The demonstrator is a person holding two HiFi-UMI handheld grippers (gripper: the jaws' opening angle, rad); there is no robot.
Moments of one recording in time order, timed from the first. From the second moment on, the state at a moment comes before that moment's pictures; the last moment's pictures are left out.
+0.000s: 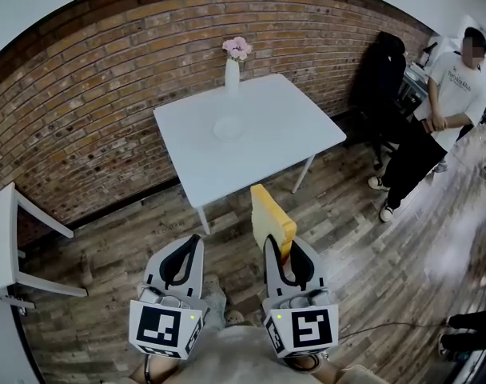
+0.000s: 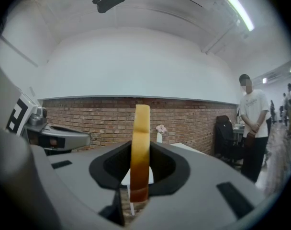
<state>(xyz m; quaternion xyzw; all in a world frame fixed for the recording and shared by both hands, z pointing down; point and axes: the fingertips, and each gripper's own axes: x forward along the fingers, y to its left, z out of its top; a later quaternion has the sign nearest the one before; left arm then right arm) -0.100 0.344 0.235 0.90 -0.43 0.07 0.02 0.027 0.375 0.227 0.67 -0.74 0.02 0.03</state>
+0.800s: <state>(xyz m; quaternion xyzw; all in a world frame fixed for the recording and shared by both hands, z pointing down) -0.081 0.201 0.254 0.91 -0.40 0.07 0.03 0.038 0.236 0.242 0.69 -0.72 0.02 0.06</state>
